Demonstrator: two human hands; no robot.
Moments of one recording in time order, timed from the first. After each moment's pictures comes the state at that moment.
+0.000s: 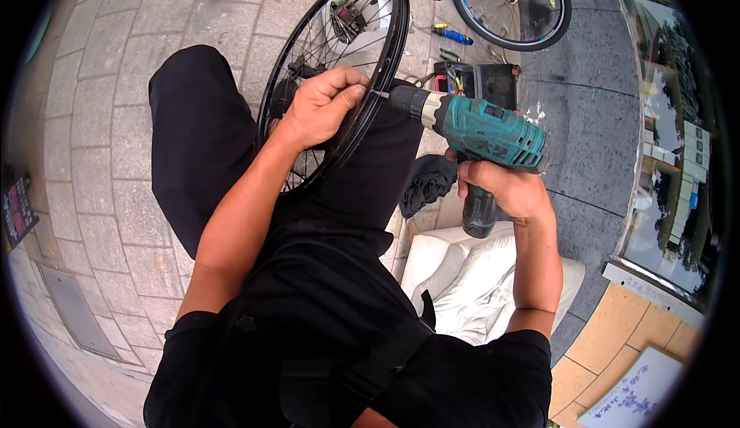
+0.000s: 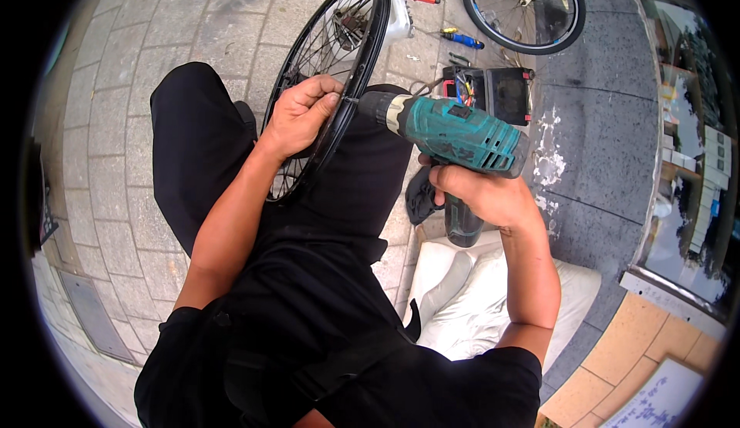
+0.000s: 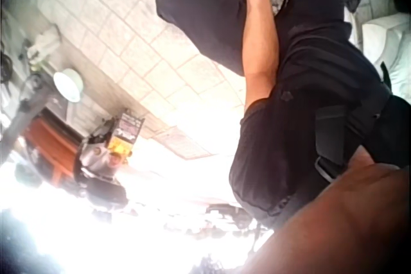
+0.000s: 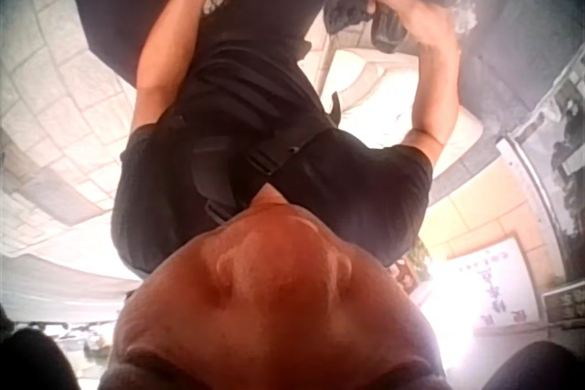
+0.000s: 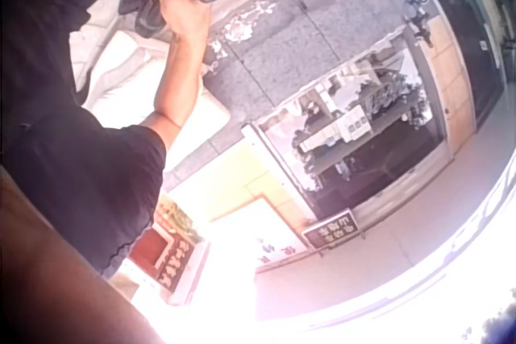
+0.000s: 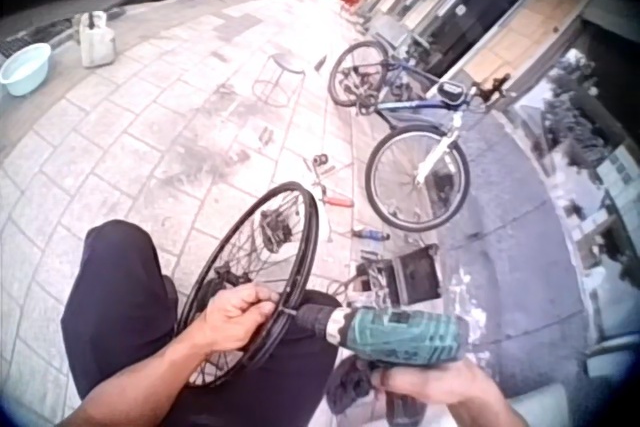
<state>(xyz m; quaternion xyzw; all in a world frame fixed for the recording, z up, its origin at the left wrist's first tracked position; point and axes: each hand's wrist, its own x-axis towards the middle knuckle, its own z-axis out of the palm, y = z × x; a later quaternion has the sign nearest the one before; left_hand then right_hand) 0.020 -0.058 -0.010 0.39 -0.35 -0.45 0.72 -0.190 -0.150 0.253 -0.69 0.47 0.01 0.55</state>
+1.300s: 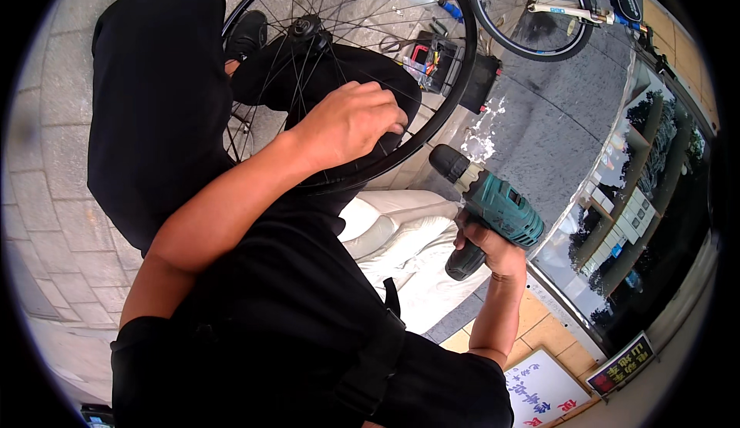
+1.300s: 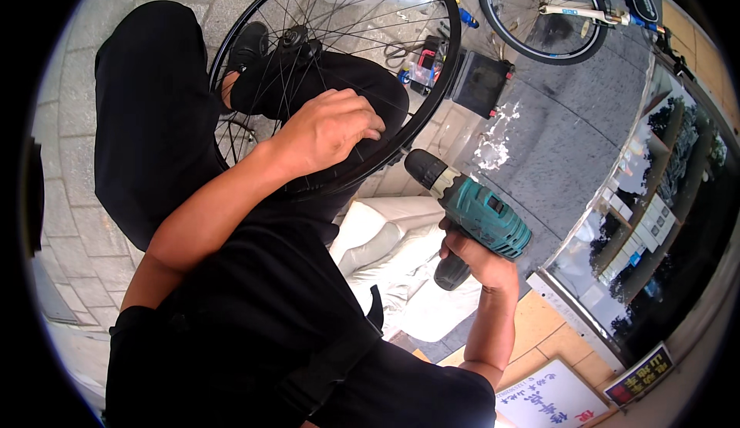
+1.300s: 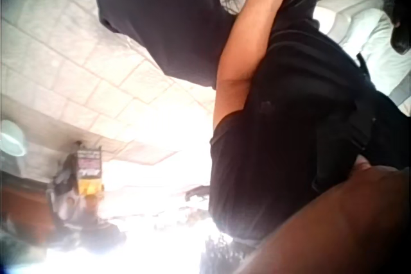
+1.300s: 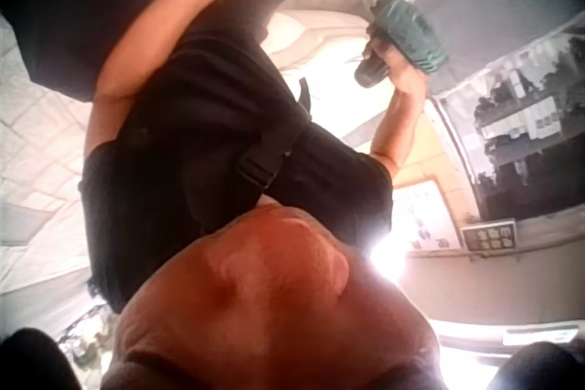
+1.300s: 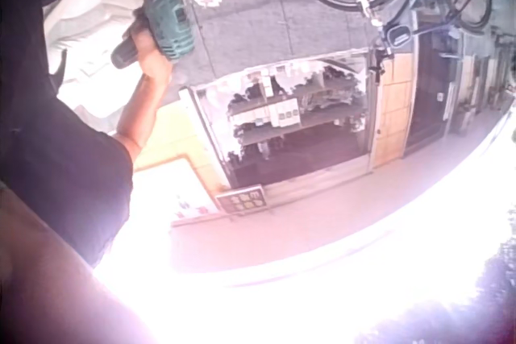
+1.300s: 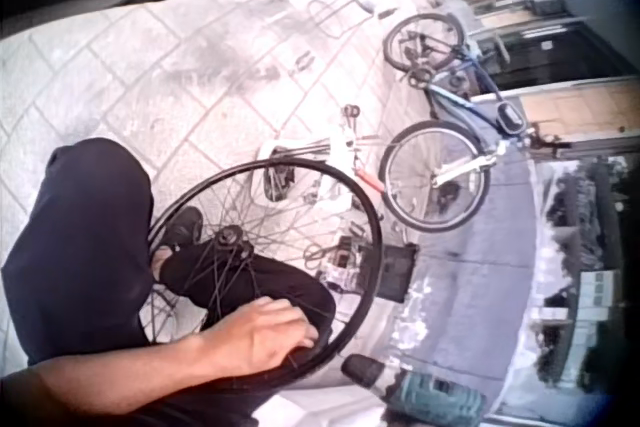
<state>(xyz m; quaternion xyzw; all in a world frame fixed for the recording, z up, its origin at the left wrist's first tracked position) -0.031 -0.090 -0.008 0.50 -0.48 -0.26 0.68 -0.215 -0.178 0.290 -0.58 0.63 0.11 0.50</state>
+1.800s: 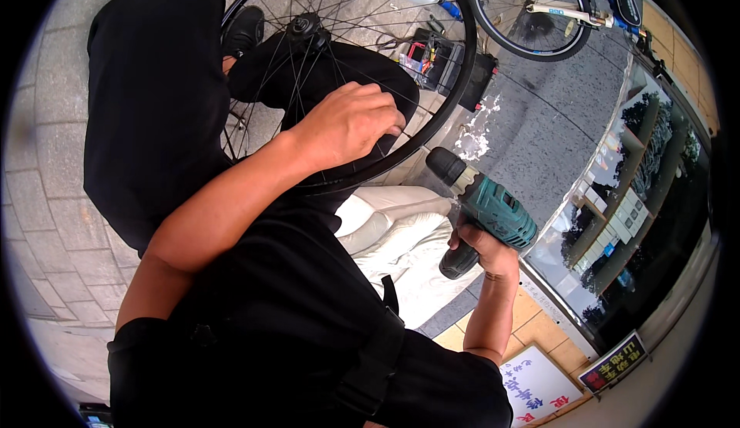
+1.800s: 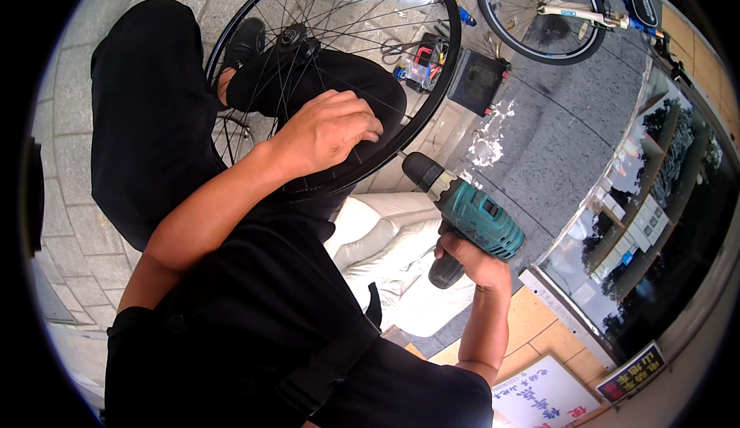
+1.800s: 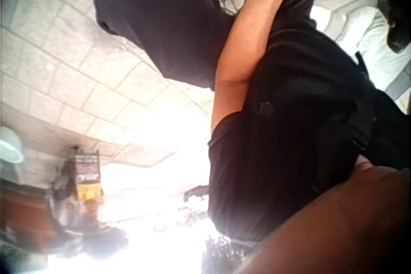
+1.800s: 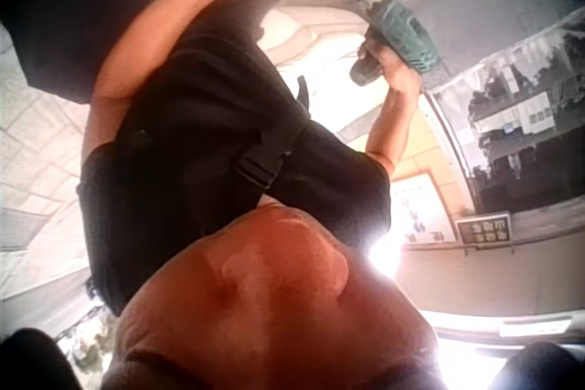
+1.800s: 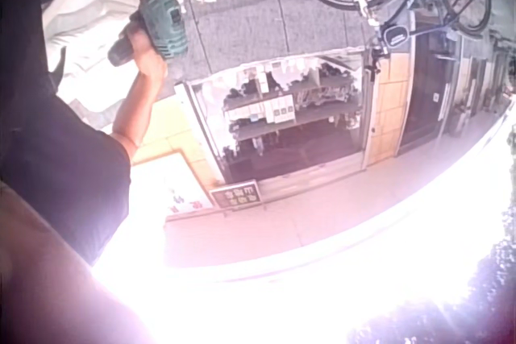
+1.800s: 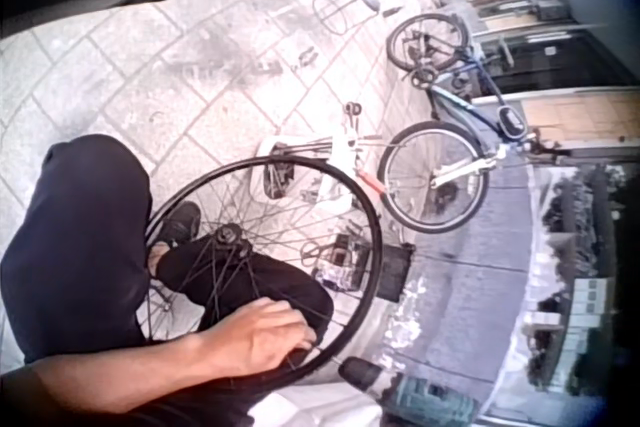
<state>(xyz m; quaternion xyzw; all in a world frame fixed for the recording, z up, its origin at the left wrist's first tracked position) -0.034 -0.091 -0.010 0.49 -0.47 -0.26 0.68 -0.208 -0.176 0.287 -0.59 0.64 0.12 0.48</state>
